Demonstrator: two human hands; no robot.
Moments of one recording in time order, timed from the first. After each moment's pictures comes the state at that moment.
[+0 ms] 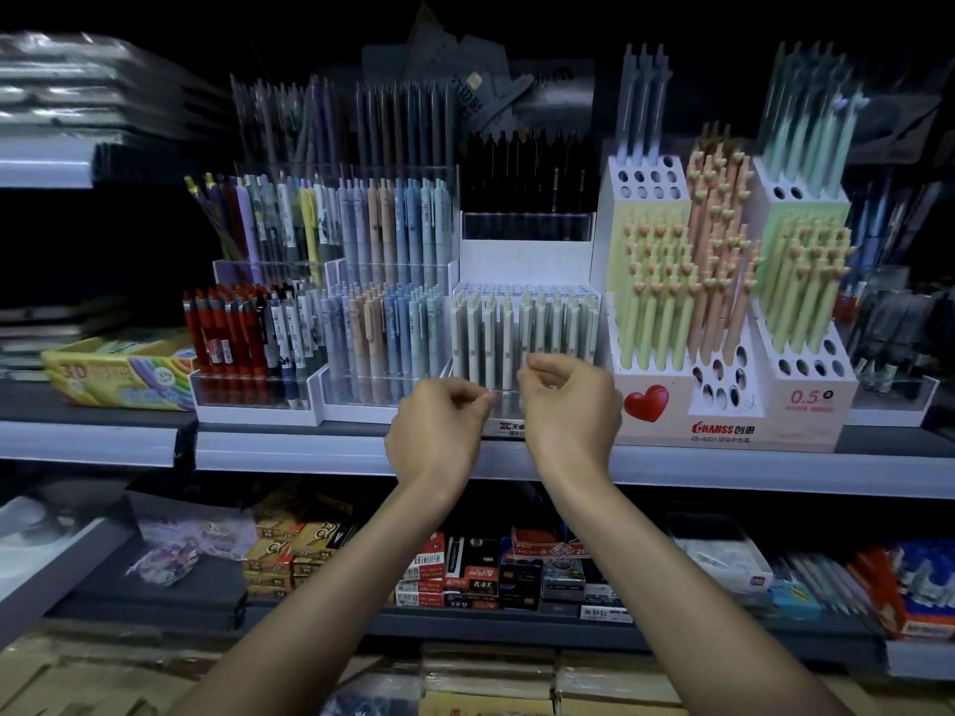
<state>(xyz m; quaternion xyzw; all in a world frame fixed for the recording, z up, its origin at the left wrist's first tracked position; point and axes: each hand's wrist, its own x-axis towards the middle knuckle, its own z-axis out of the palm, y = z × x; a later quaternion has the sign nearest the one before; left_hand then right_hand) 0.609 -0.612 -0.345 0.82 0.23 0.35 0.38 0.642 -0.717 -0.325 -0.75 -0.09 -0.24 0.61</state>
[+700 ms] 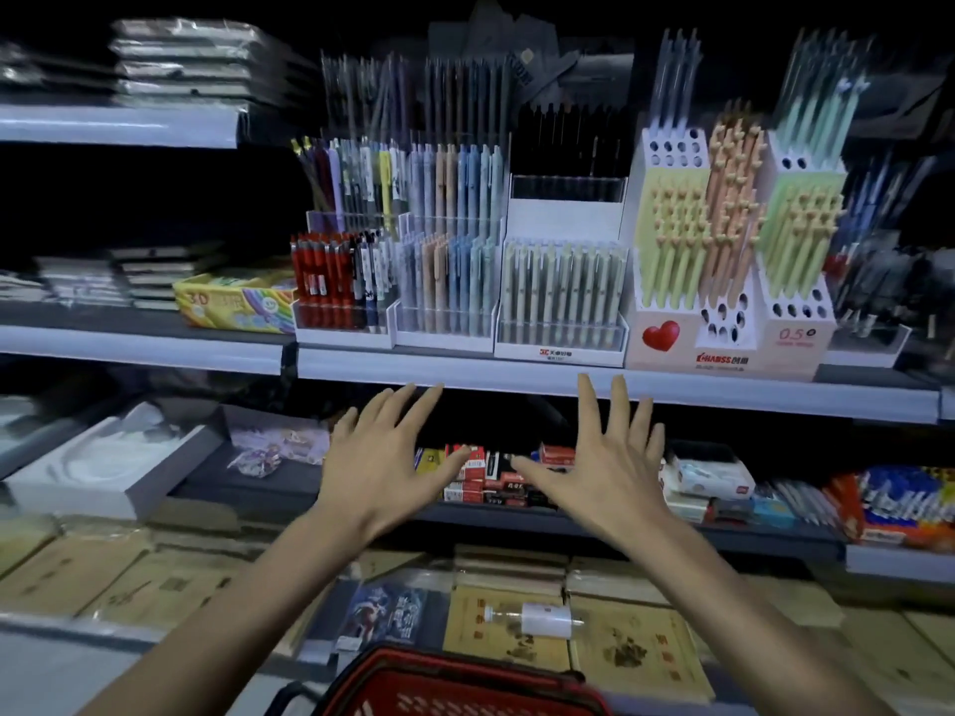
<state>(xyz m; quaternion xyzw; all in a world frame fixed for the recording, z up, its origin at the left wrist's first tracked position) 0.432 -0.554 -0.410 0.96 0.13 0.24 0.05 0.534 -0.778 -0.403 -0.96 -0.21 -0.11 0.18</state>
